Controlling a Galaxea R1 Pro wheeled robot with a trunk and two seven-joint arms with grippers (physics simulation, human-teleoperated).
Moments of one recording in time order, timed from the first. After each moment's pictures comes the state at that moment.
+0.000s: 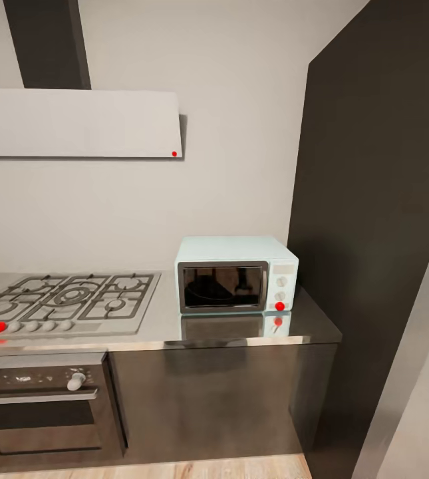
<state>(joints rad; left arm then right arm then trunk) -0.20 -0.09 -0.16 0.00 0.49 -0.01 0.09 -0.22 -0.07 -0.22 0.02 0.36 -0.03 0.04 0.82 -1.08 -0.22</state>
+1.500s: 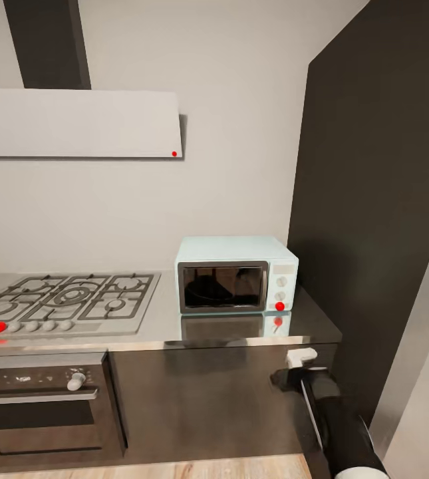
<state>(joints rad) -0.20 -0.09 -0.16 0.00 0.49 -0.01 0.09 -0.42 0.13 -0.18 -1.13 0.42 0.75 0.26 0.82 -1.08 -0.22</state>
